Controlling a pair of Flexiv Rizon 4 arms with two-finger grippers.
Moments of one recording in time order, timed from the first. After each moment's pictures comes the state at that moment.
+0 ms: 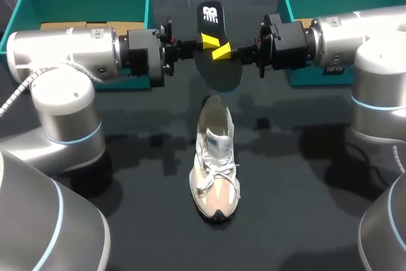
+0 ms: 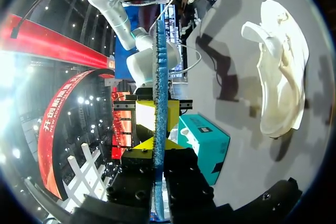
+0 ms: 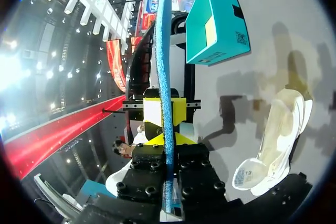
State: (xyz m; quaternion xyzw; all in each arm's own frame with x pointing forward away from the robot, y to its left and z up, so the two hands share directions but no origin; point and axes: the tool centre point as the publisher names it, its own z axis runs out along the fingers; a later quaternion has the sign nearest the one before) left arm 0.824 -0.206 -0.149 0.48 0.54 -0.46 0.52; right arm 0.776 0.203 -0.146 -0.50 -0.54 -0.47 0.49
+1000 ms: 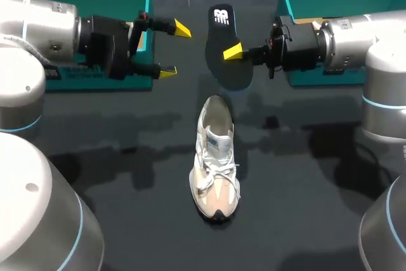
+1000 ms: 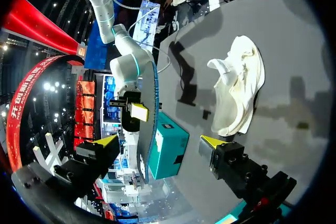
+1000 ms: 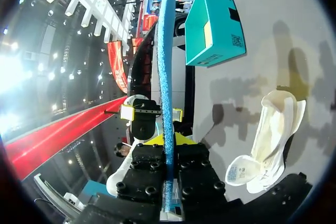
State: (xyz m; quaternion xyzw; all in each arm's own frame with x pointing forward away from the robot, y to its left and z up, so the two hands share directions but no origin) left arm 0.801 -0.132 -0.145 0.50 0.66 -0.39 0.41; right arm 0.781 0.181 -0.151 -0.50 -0.53 -0.47 0.49
